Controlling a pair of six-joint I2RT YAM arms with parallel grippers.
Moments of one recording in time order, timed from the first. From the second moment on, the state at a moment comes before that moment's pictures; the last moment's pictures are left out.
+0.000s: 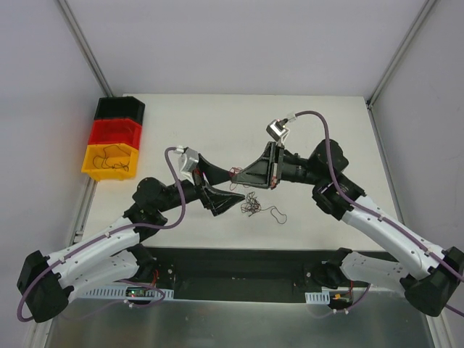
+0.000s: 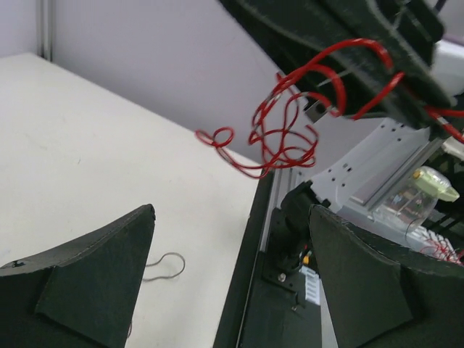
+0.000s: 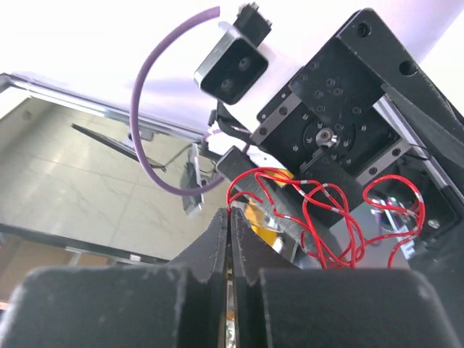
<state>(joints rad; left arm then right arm) -0.80 0.83 0.53 0.52 0.46 -0.52 0.78 1.02 0.97 0.17 -0.72 1.28</state>
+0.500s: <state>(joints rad) -0.80 0.92 0.52 0.76 0.45 -0.61 0.79 1.08 0.94 0.40 -0.66 1.50</state>
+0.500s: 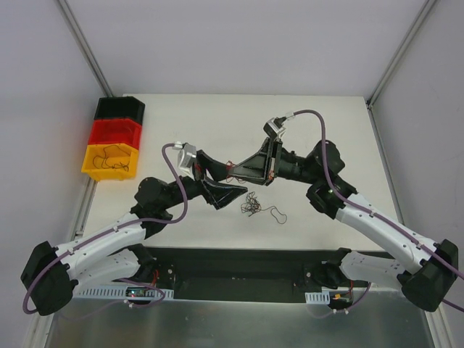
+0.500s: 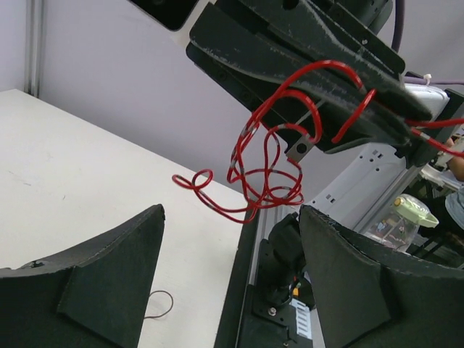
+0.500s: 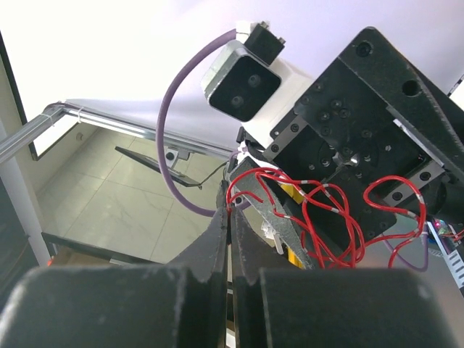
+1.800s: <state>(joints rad) -0.80 0.69 0.38 0.18 0.08 -0.43 0.74 0.99 1.24 -0.10 -0.61 0.99</state>
